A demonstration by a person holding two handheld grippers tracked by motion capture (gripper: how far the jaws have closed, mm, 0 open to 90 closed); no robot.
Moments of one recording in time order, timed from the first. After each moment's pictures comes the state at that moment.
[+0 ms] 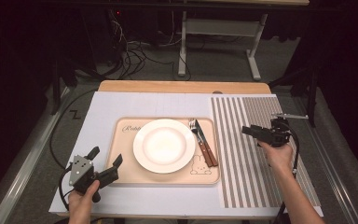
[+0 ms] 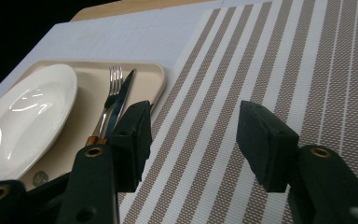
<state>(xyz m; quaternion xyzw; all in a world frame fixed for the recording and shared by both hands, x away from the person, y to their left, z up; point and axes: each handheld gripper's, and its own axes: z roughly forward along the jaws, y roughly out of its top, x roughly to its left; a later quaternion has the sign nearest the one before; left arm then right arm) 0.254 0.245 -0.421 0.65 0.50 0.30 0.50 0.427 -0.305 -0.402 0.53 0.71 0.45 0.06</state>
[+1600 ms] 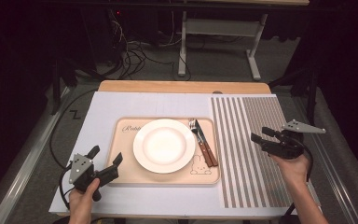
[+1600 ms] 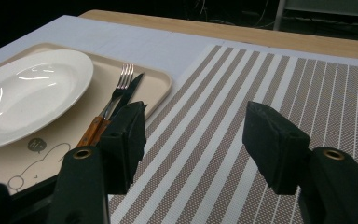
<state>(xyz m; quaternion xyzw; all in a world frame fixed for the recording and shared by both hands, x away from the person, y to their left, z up) 0.258 0.246 -0.421 0.64 0.50 0.30 0.50 0.371 -0.312 -0.374 0.45 0.75 0.46 0.18</state>
